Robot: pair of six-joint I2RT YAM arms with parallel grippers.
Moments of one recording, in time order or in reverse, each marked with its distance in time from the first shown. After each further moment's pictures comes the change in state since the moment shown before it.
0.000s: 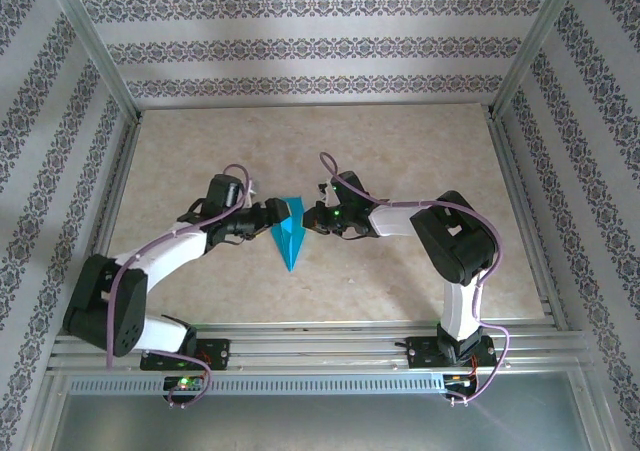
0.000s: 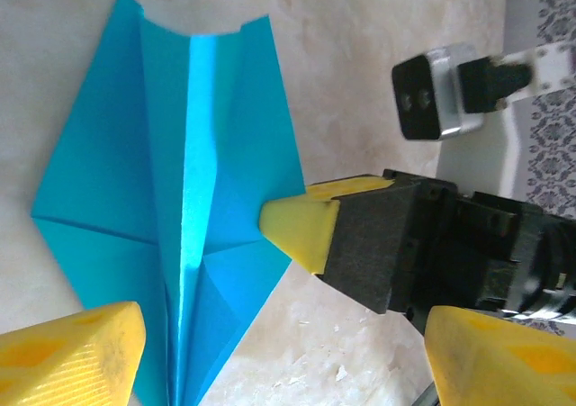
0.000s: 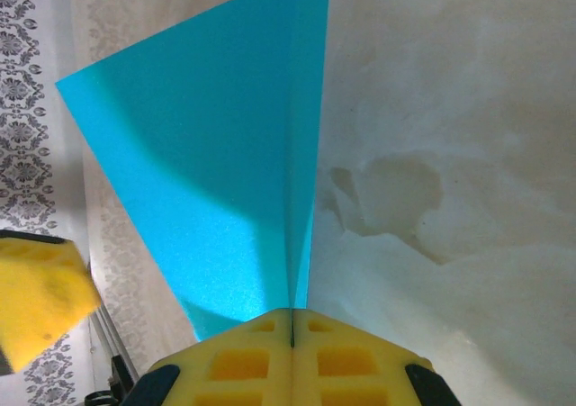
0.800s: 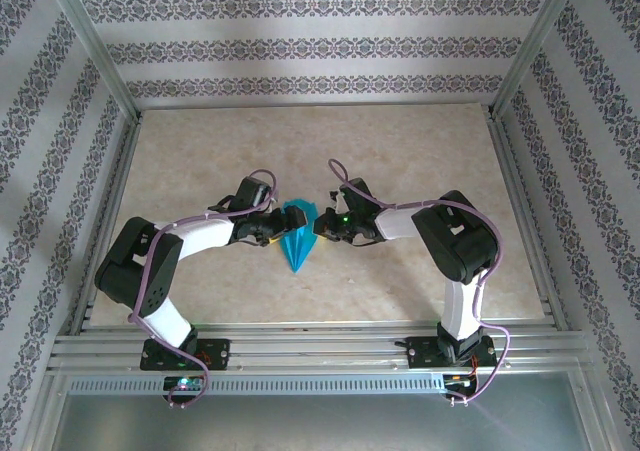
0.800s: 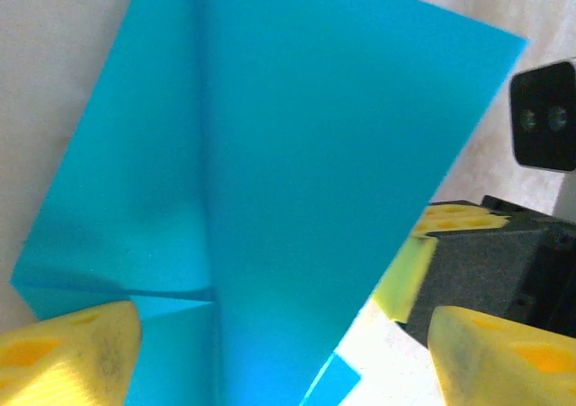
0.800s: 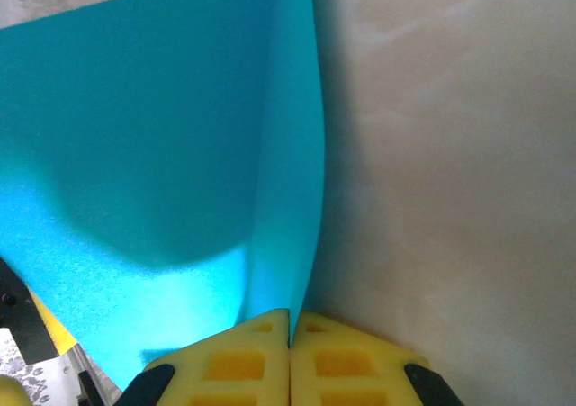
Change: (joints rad) left arm -0.089 0.230 0.088 -0.004 -0.103 -0.036; right arm -0.038 -0.003 -0.077 -0.010 0.029 0.000
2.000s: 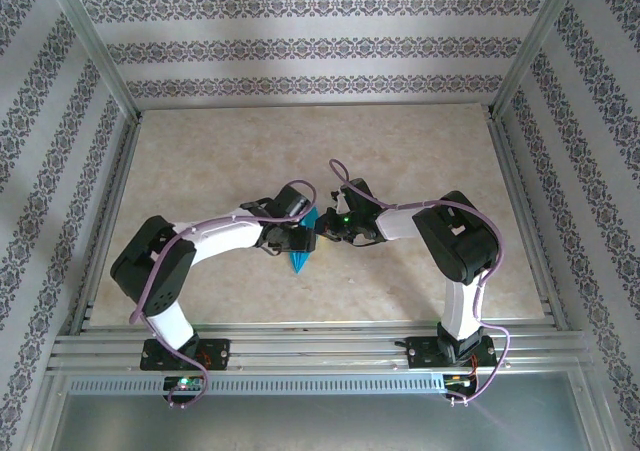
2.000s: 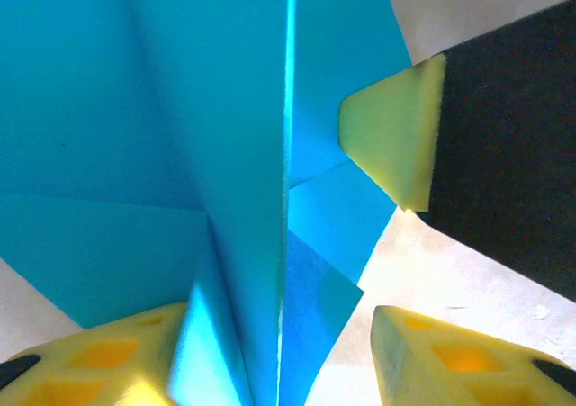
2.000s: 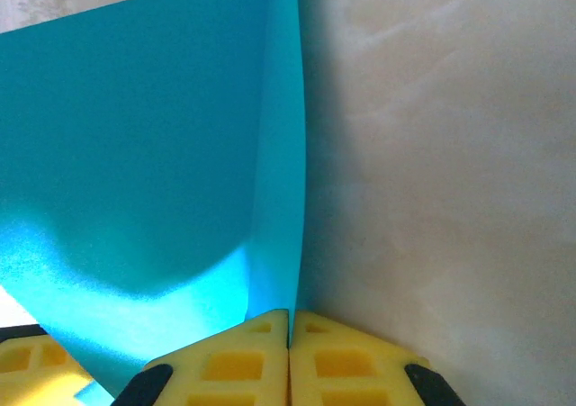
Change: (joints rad) left arm -0.244 0.064 0.194 -0.358 -0.300 0.225; right arm -0.001 -0.005 -0.004 -0.001 0.006 0.001
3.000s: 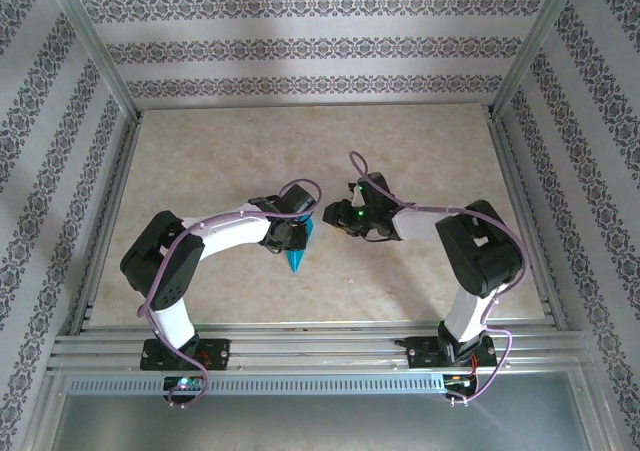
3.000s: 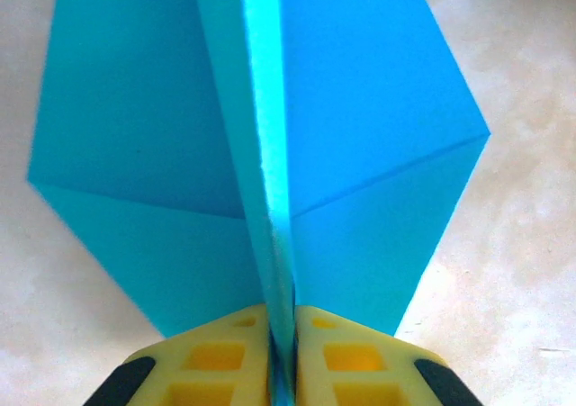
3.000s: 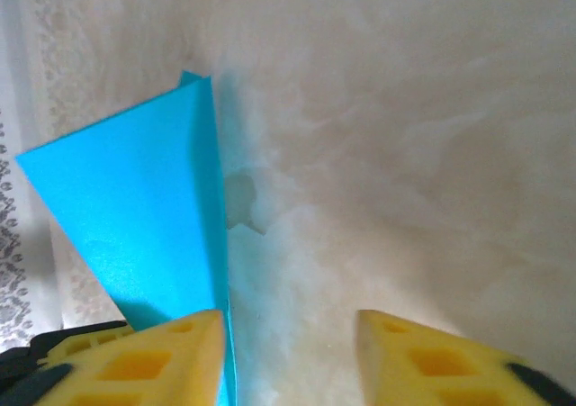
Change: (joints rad) left arm -0.013 0.050 0.075 -0.121 -0.145 -0.003; right arm -0.075 -0.169 -0.069 -0.050 0.071 -0.006
